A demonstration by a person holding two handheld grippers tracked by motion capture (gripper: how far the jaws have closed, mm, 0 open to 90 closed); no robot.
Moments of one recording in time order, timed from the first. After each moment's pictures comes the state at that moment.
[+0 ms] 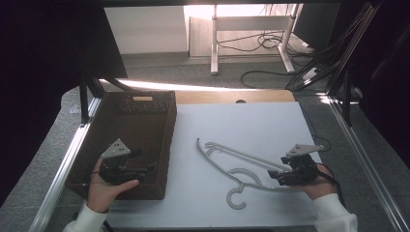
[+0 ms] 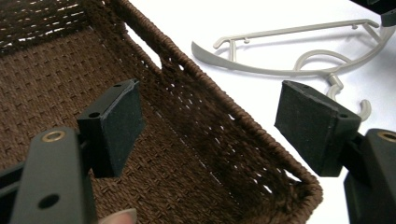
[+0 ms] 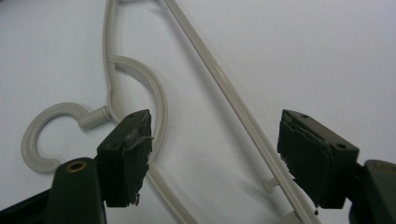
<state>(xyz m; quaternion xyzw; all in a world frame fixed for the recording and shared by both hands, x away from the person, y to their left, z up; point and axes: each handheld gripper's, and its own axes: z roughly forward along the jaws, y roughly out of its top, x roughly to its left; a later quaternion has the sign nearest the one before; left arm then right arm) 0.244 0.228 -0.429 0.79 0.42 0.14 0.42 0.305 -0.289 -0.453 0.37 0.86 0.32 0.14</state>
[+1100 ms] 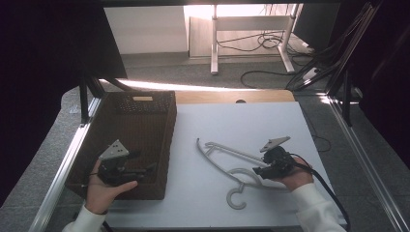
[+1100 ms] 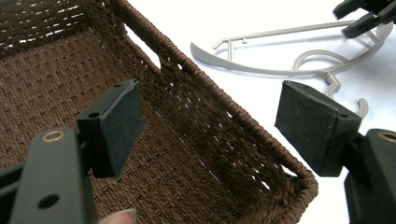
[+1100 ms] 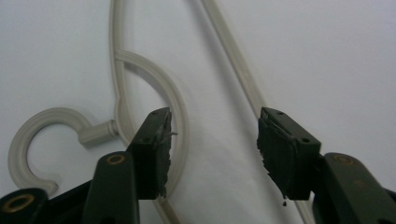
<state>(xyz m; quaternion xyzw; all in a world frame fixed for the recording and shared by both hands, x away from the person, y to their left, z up) 0.240 0.229 -0.427 0.79 0.42 0.14 0.43 0.330 -0.229 -0.460 0.32 0.91 0.24 0.12</state>
